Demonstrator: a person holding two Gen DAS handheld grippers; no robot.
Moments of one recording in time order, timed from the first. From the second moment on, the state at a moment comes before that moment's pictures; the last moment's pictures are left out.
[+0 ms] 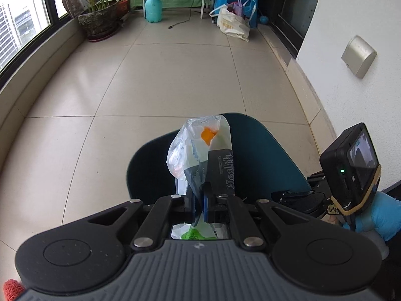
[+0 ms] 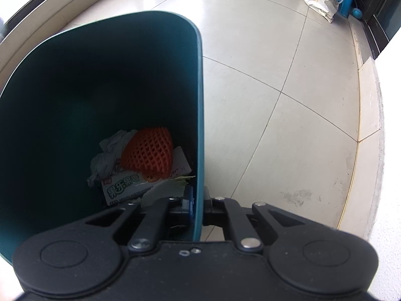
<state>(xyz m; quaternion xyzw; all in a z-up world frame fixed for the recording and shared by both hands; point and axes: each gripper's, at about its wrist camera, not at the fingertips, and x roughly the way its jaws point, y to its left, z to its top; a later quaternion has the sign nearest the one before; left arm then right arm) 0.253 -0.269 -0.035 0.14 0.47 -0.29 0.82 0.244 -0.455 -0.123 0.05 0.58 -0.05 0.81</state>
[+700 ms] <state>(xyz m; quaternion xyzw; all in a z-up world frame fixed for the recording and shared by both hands) 0.264 -0.311 -0.150 0.16 0.59 -0.26 0.75 0.244 -0.423 -0.127 0.00 0.59 -0.01 0.81</state>
